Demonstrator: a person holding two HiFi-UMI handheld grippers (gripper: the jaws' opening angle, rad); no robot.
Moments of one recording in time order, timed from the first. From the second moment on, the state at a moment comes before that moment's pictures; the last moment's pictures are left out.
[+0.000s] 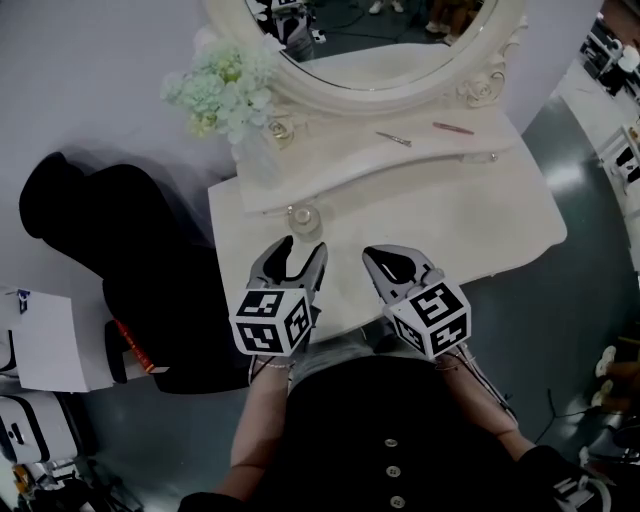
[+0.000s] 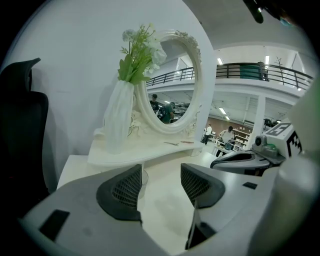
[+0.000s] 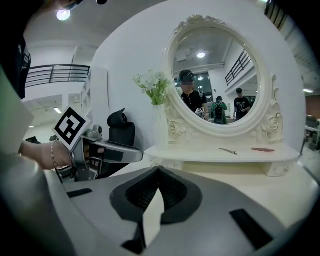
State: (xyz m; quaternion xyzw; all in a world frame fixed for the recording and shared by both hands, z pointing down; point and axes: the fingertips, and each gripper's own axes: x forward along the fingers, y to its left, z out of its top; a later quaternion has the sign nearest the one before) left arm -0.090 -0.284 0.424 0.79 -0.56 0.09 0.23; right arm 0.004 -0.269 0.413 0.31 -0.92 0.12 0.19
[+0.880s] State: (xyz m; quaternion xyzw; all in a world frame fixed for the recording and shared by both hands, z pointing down) left arm -0.109 -0.301 0.442 0.82 -0.52 0.13 0.21; right arm -0.025 -0.284 0.420 0.36 -0.90 0.18 0.19
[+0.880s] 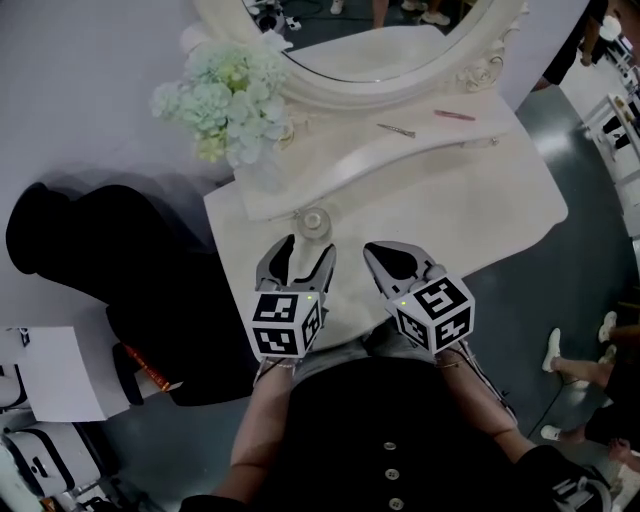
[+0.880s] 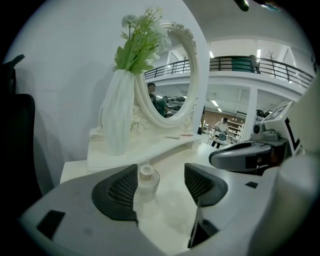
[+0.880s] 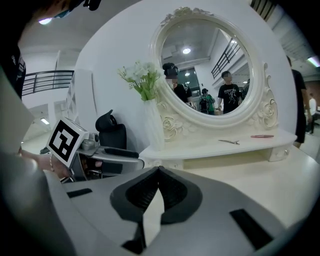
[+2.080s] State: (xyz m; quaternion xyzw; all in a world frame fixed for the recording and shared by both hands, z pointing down) left arm -0.105 -0.365 0.526 0.81 -0.50 0.20 0.23; right arm -0.023 -0.304 0.473 0.39 -0.87 0.24 0.21
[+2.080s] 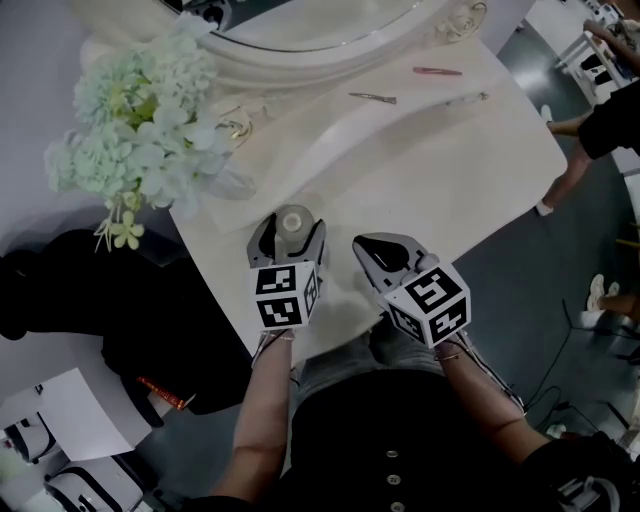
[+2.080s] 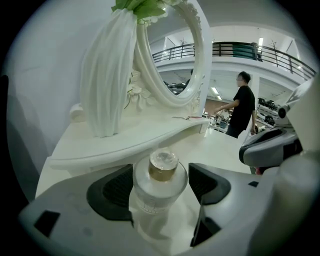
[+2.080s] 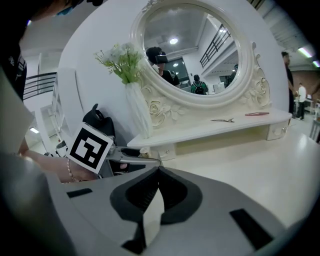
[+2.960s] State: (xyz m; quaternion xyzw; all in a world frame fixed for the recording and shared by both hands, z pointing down) left arm -0.103 -0.376 0.532 0.73 -0.63 0.21 0.17; right arm 0.005 -0.311 0.495 0.41 -0.85 0.27 0.21
